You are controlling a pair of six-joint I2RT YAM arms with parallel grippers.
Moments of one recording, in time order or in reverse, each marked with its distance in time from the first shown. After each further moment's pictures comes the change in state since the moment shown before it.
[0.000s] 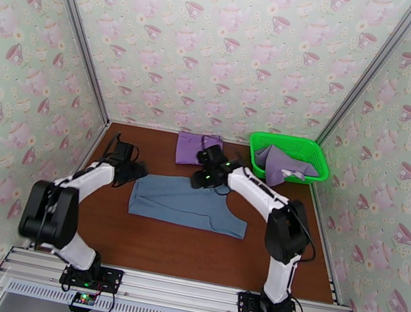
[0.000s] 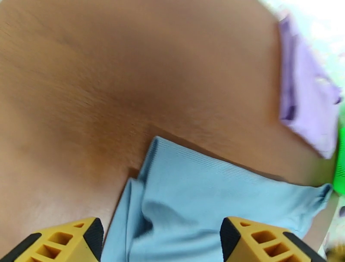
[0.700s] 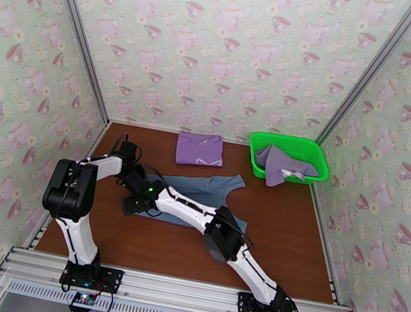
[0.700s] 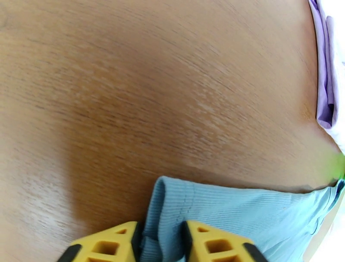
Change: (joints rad) left arm 0.040 0.171 0.079 0.024 0.099 0.063; right arm 0.337 0.623 0.697 -0.116 0.094 0.242
